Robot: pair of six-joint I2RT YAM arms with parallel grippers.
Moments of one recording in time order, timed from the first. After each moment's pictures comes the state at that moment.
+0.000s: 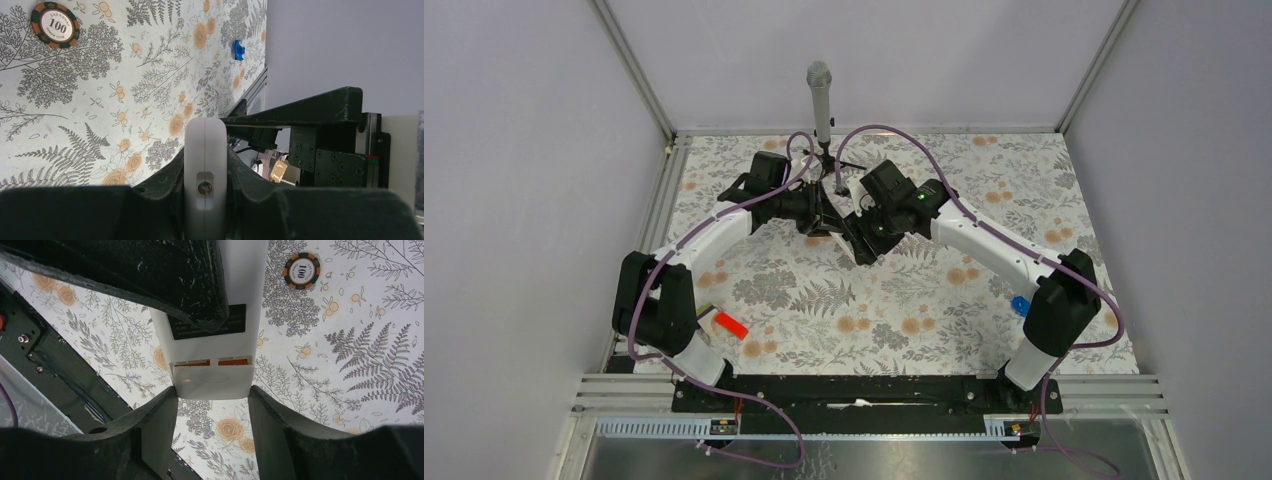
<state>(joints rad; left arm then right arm) -0.35 1.59 1.17 -0.35 0.86 -0.72 0.77 1.68 1.51 -0.84 -0.19 0.05</state>
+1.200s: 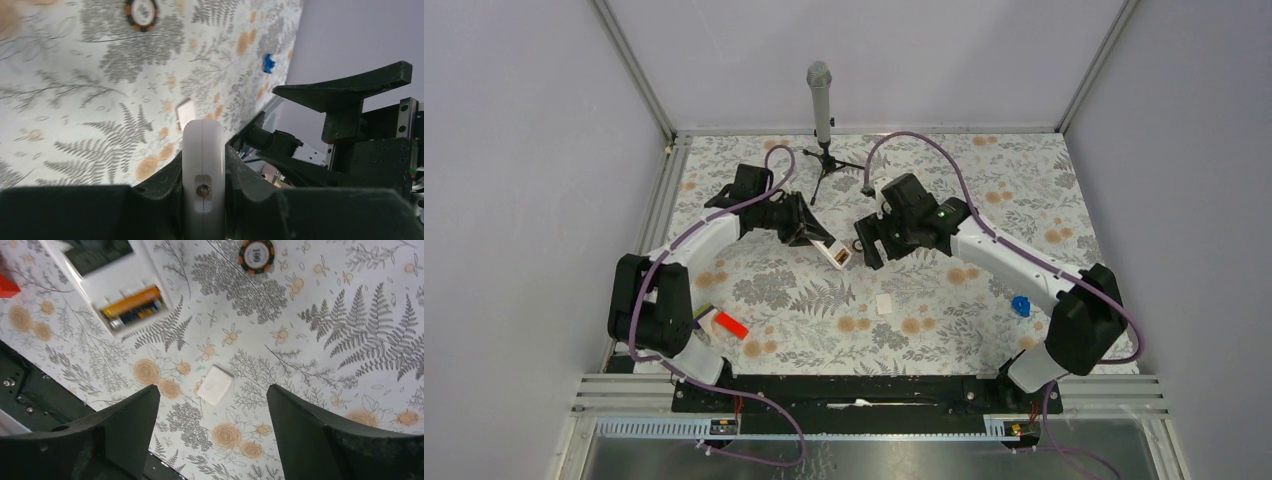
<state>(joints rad) -0.26 1.59 1.09 -0.40 0.82 -0.68 0.73 1.57 1.31 -0.68 -0.09 0.18</state>
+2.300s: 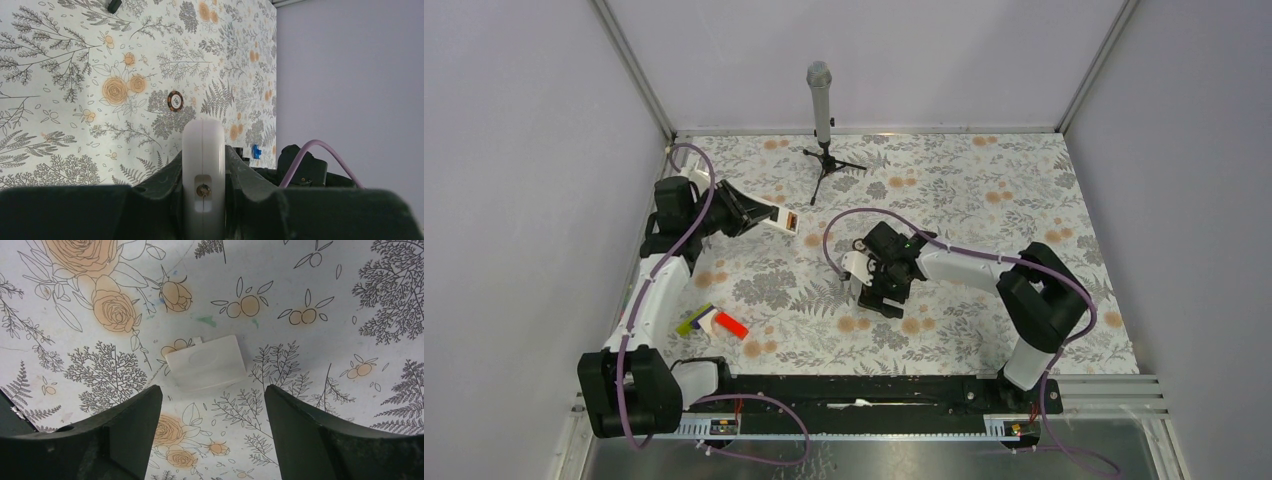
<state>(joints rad) 0.07 1.15 0.85 -0.21 0.70 -0.76 0.82 1.73 1.05 -0.62 -0.18 -0.52</state>
